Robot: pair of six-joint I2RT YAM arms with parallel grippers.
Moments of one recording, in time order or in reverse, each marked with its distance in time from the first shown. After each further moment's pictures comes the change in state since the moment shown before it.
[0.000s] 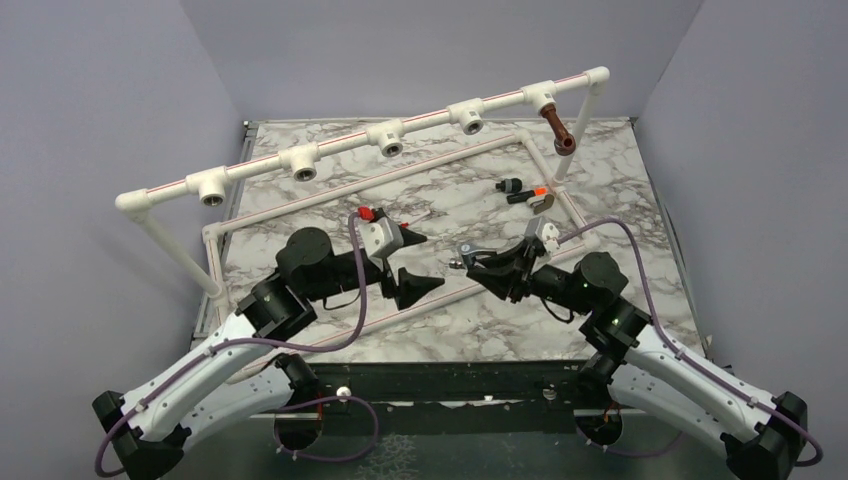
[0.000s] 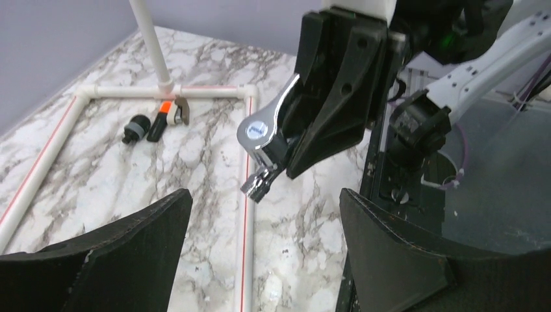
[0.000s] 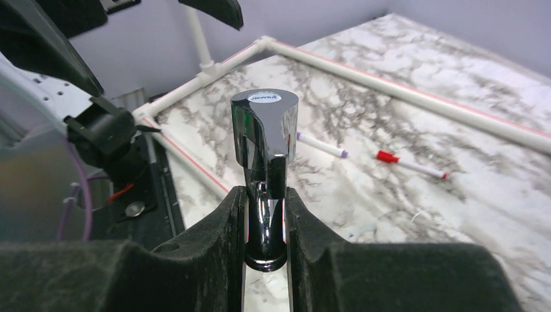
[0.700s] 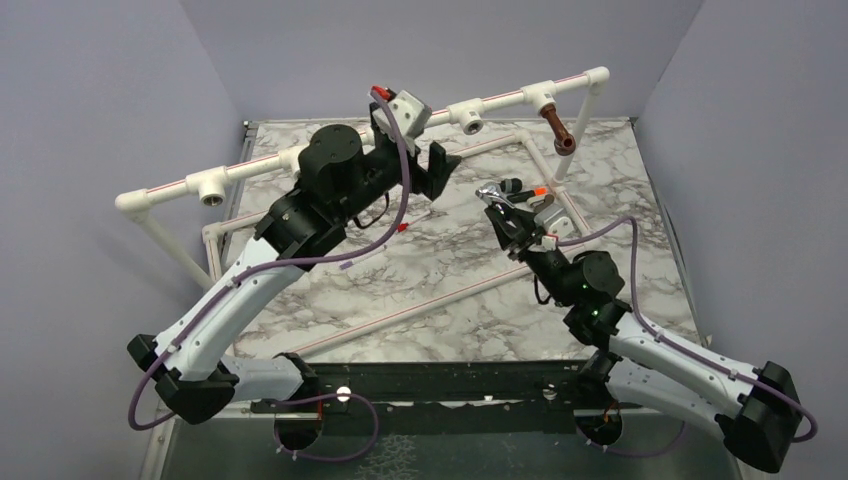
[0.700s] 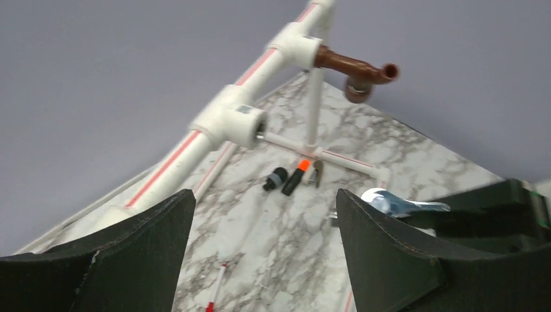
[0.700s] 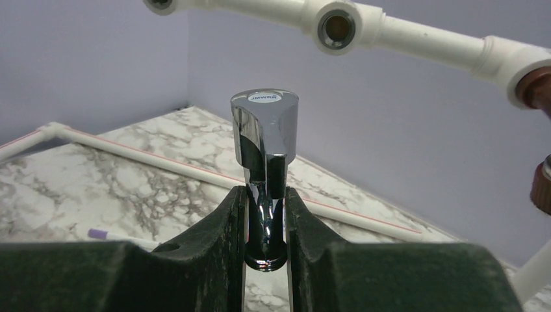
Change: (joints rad) left arm 0.034 0.473 0.730 -0.214 -0.380 0.026; right arm 0.042 0.126 -0.002 0.392 0.508 -0.377
